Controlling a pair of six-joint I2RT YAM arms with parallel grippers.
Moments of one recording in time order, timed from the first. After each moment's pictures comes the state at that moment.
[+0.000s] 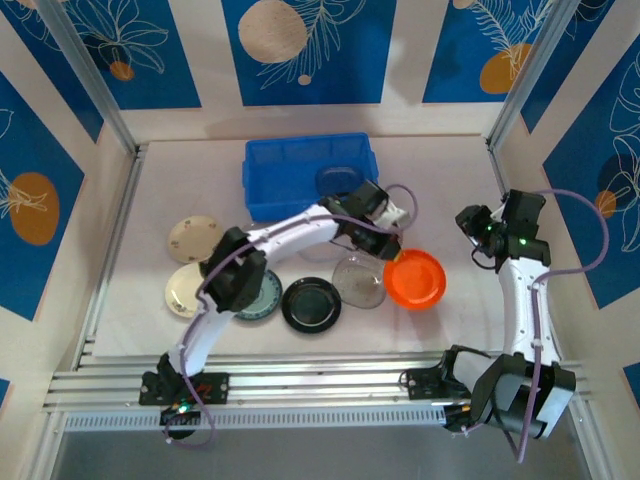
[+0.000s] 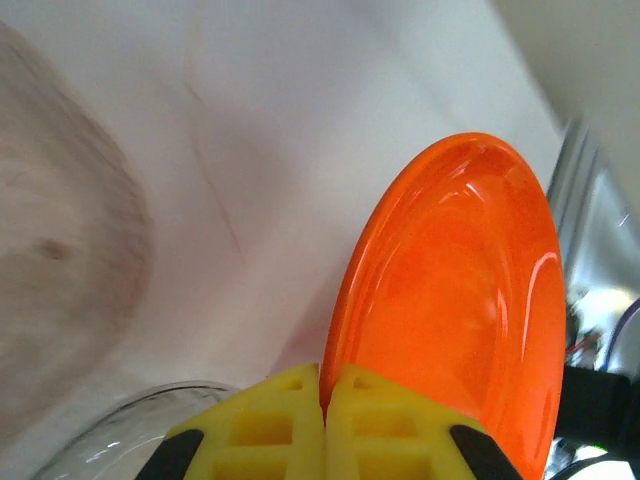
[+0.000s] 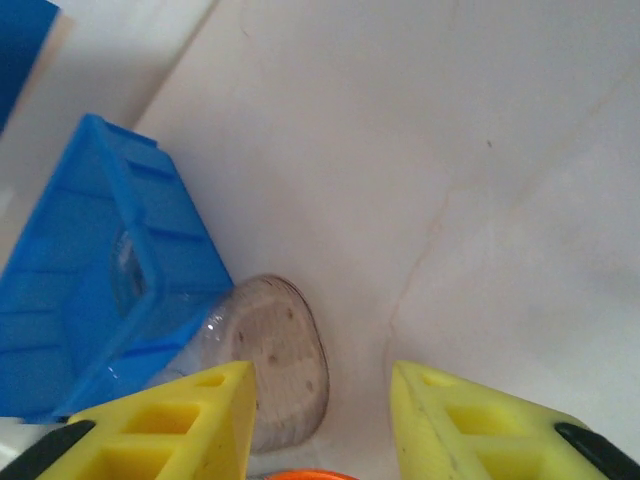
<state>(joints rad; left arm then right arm) -0.84 2.23 1.95 -0.61 0.59 -0.32 -0.30 1.07 0.96 -0.64 -0.30 0.60</state>
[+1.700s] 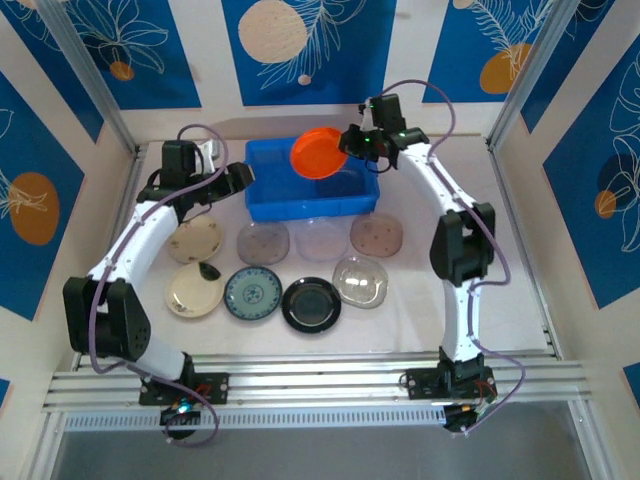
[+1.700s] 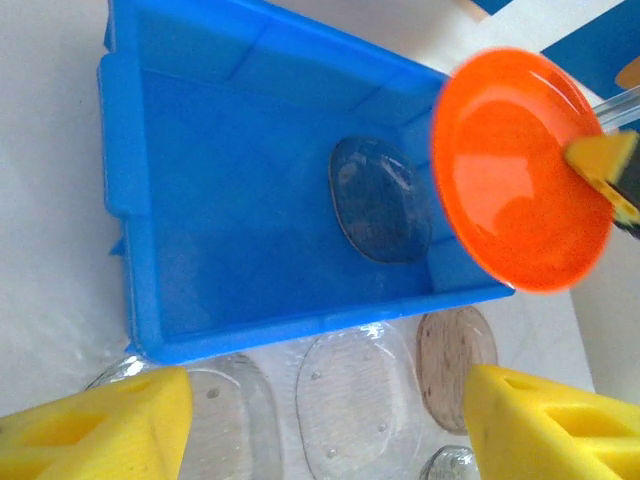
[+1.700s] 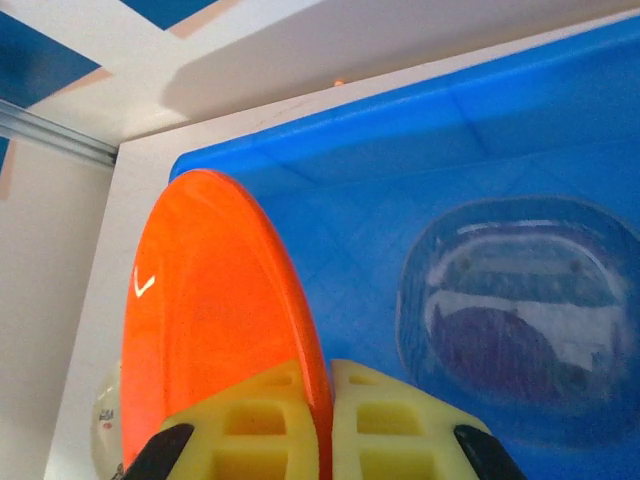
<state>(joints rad) -0.13 1.51 1.27 -0.41 0.44 -0.48 0.32 2.15 2.05 -0.60 -0.35 0.53</state>
